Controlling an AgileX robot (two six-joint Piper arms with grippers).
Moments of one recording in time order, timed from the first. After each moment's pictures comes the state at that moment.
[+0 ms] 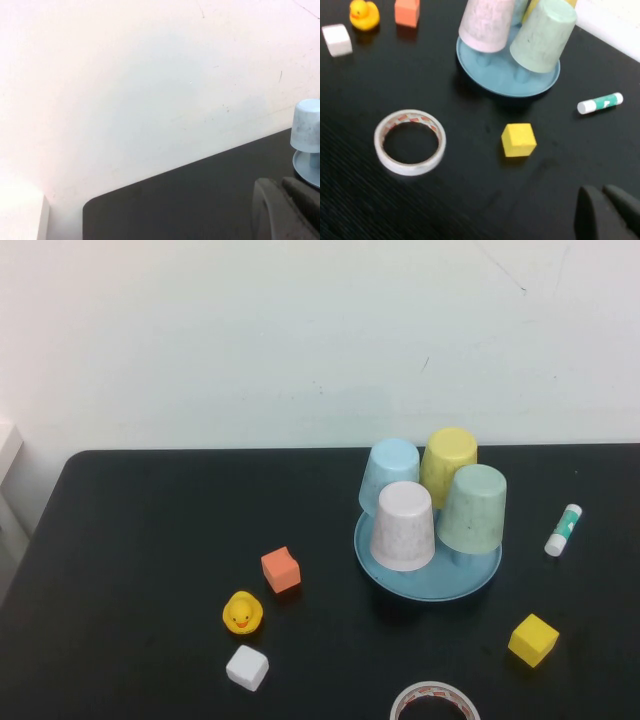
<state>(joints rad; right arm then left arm) 0.28 0.41 -0.48 0.16 0.75 -0.44 -0.65 -0.01 -0.29 0.68 0.51 -0.48</state>
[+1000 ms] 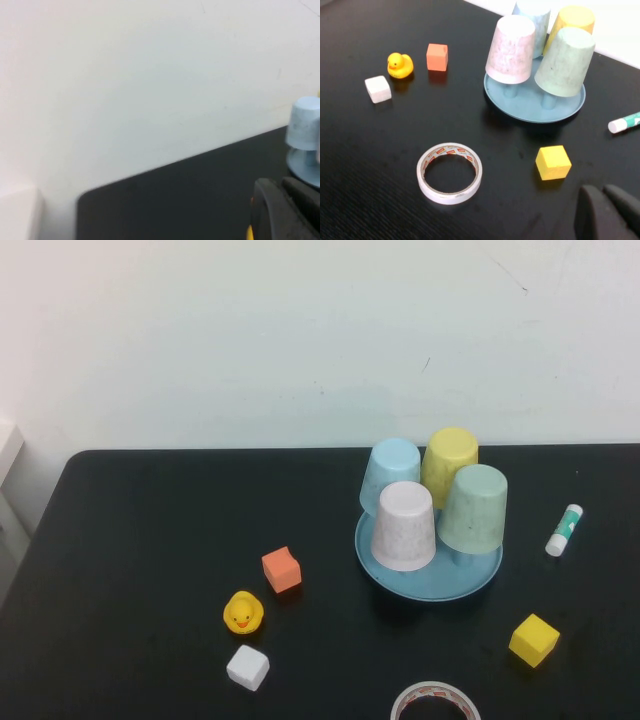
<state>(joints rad) 0.28 0.22 -0.40 0.28 0.76 -0.38 -0.65 -0.01 -0.29 0.66 0.51 -0.48</state>
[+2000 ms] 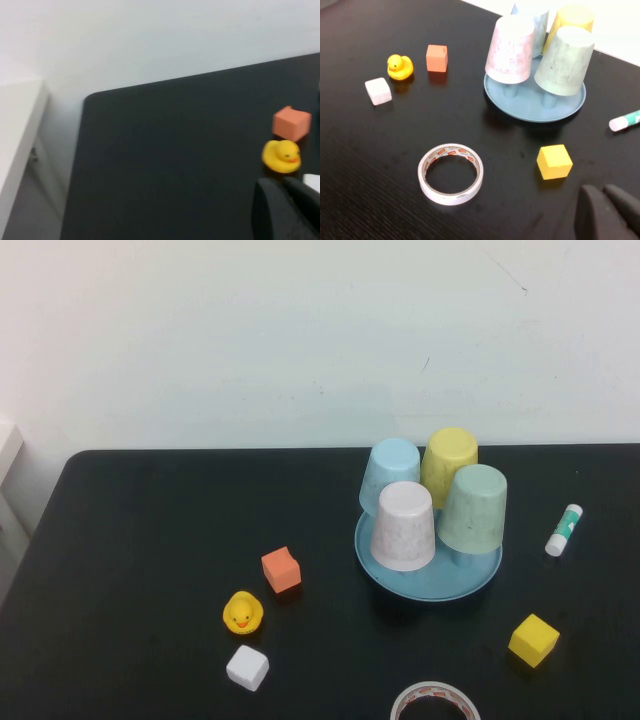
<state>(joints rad) 0.28 0.22 -0.40 0.28 0.76 -0.36 -0.23 -0.01 -0.04 0.11 0.34 -0.07</state>
